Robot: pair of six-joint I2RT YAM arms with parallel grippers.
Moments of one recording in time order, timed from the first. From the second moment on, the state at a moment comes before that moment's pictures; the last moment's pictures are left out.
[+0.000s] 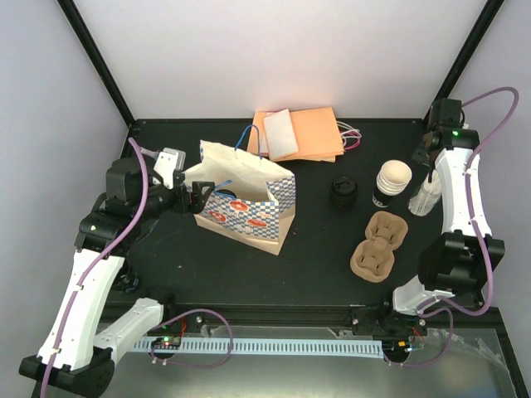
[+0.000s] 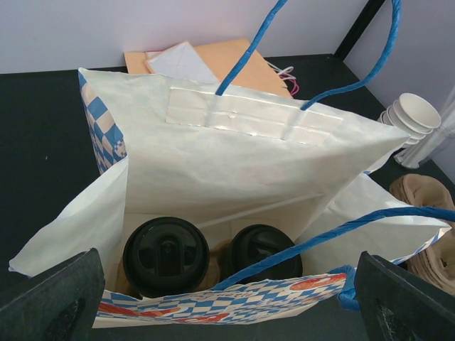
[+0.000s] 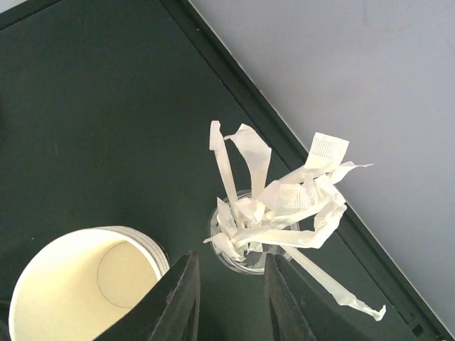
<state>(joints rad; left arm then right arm) -0.24 0.85 1.17 -0.82 0.33 -0.15 -0.16 1.56 1.61 -1.05 0.35 0.33</state>
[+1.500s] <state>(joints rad) -0.26 0.86 1.17 -0.82 0.31 -0.13 -0.16 1.61 1.64 -1.06 0.37 0.40</state>
